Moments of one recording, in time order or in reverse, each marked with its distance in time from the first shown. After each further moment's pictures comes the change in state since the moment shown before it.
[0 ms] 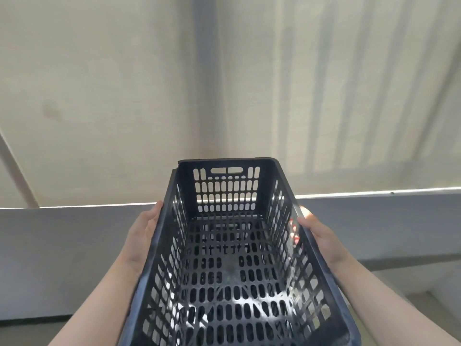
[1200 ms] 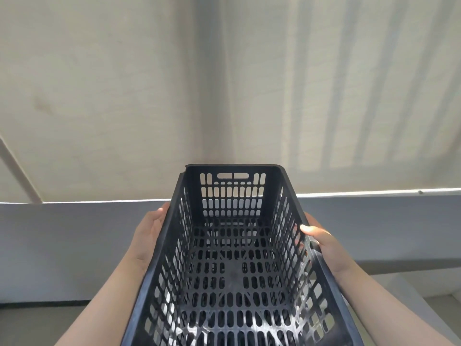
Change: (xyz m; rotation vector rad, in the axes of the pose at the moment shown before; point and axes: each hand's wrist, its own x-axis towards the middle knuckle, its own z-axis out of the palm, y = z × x) left_hand 0.079 -0.065 0.001 -0.183 -0.128 -0.210; right_hand 0.042 0.006 -0.008 -0.243 -0.001 0.017
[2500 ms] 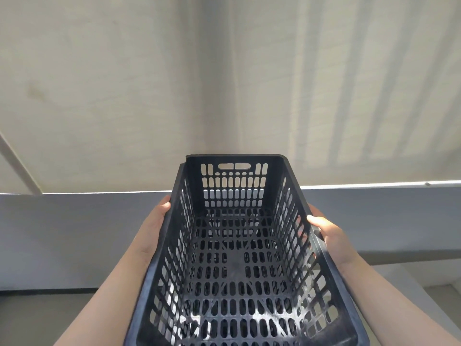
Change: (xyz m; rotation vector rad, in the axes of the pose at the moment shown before) left_hand 0.008 -0.011 -0.004 0.079 -0.012 0.013; right_hand 0.008 -0.008 0.006 -0.098 0.107 0.088
